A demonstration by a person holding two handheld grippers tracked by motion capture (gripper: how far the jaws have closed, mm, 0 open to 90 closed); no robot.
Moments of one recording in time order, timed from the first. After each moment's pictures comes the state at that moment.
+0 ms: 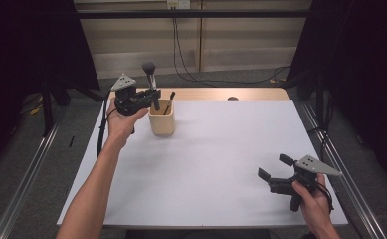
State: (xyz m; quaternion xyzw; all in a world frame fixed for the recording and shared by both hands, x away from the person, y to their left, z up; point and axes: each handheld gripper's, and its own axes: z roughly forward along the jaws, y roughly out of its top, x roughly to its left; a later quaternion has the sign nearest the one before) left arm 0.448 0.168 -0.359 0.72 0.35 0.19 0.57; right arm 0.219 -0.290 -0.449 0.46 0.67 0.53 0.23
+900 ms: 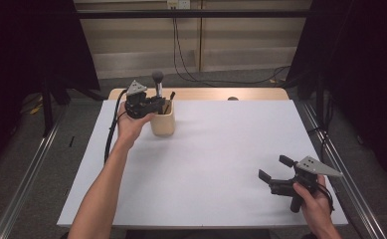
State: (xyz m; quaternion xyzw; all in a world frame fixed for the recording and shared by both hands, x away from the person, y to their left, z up) left arm 0.468 0.154 -0.397 0.75 0.35 0.19 0.52; right arm 0.217 -0.292 -0.452 0.46 0.67 0.54 0.23
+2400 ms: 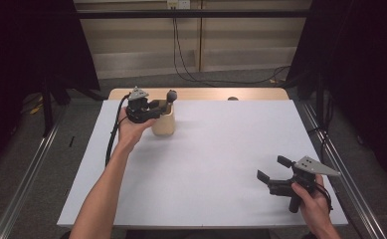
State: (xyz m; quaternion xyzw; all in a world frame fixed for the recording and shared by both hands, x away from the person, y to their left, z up) left arm 0.465 0.157 -0.413 0.76 0.37 0.19 0.50; right arm 0.219 -0.289 -0.453 0.46 0.68 0.54 0.22
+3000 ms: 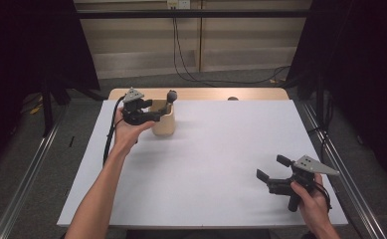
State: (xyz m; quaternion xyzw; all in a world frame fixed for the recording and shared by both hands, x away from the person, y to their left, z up) left arm 0.451 0.165 -0.406 0.75 0.37 0.18 0.53; right arm 0.222 -0.288 -0.454 0.46 0.67 0.54 0.22
